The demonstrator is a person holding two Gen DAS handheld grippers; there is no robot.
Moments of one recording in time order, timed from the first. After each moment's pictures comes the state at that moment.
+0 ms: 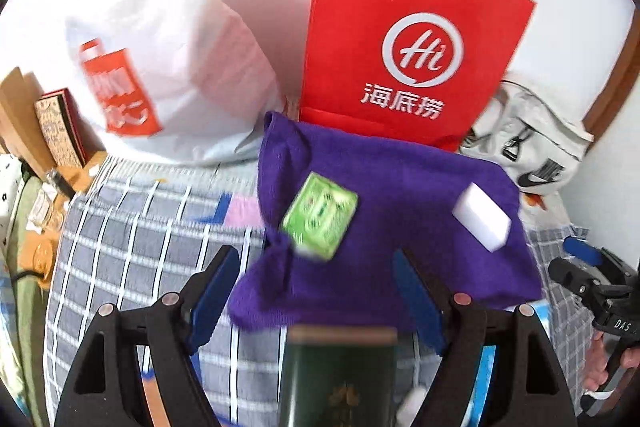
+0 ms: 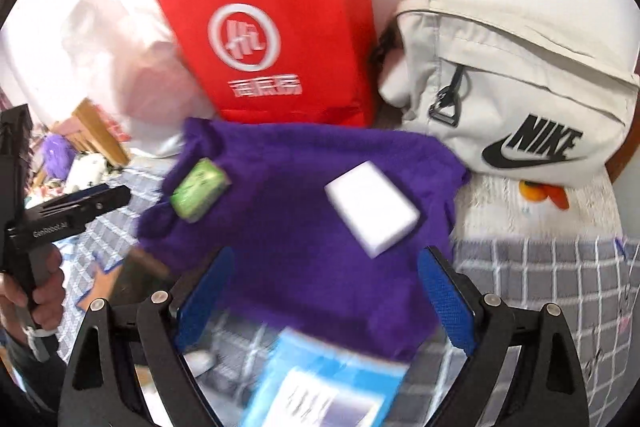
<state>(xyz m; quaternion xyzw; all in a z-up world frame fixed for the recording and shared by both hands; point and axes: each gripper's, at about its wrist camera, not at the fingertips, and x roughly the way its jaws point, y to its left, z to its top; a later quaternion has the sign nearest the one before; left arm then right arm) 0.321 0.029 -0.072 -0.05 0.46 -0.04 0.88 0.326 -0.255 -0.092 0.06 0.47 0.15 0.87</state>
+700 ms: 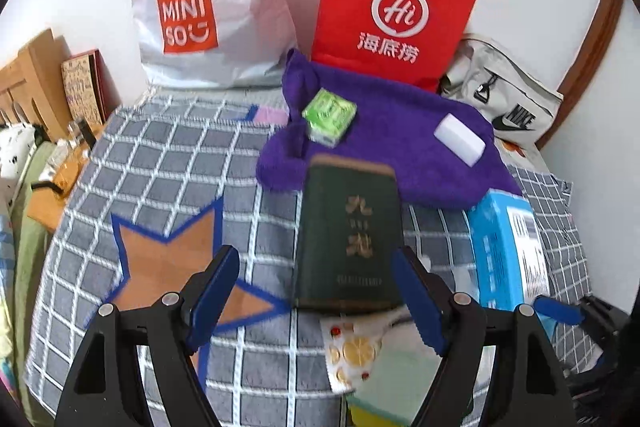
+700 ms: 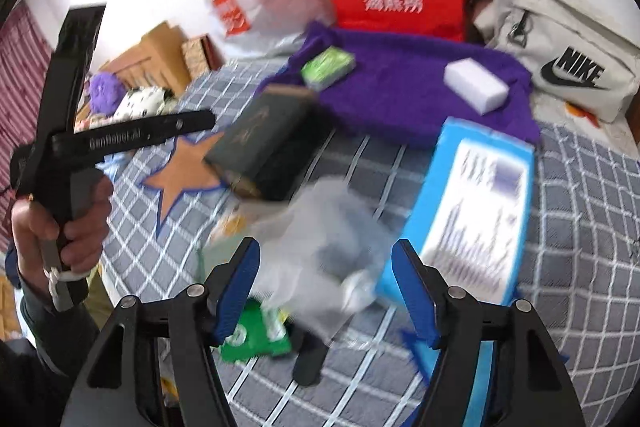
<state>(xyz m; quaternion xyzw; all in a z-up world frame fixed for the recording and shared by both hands) 0.186 0.053 -0.090 -0.06 0.46 -0.05 0.88 0.154 -0.178 -0.110 0.02 0.49 0.23 0.84</state>
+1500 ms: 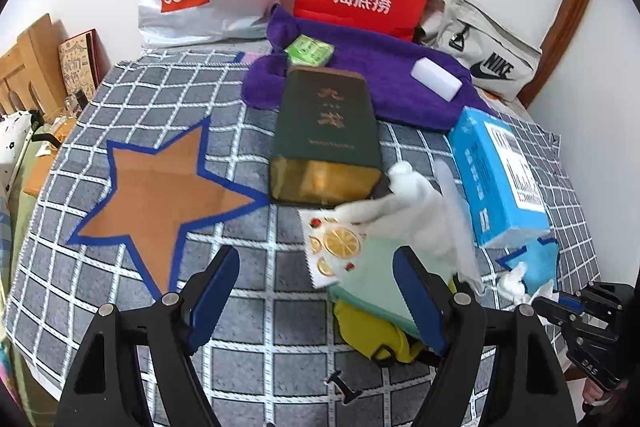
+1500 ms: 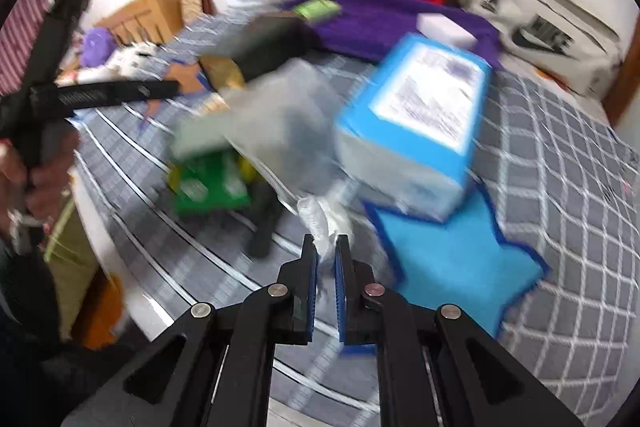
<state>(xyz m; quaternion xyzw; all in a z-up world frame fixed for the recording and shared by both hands) 0.115 0.033 -0.121 -0.04 0.48 -0.07 0.87 0.076 -0.229 -0.147 -0.06 0.51 0.20 0.84</state>
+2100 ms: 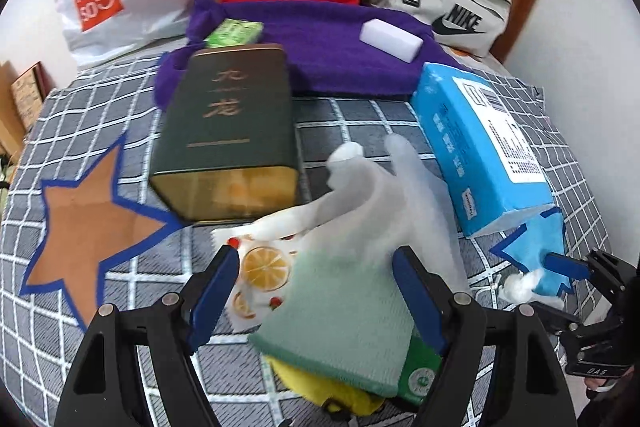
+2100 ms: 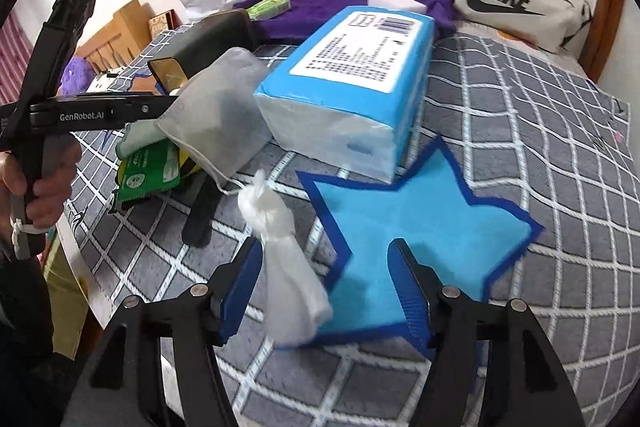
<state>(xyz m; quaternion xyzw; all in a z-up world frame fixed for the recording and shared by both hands) 0.144 -0.020 -0.148 0.01 0.49 -0.14 0.86 0.081 -0.256 -0.174 -0.01 0.50 0.18 0.85</state>
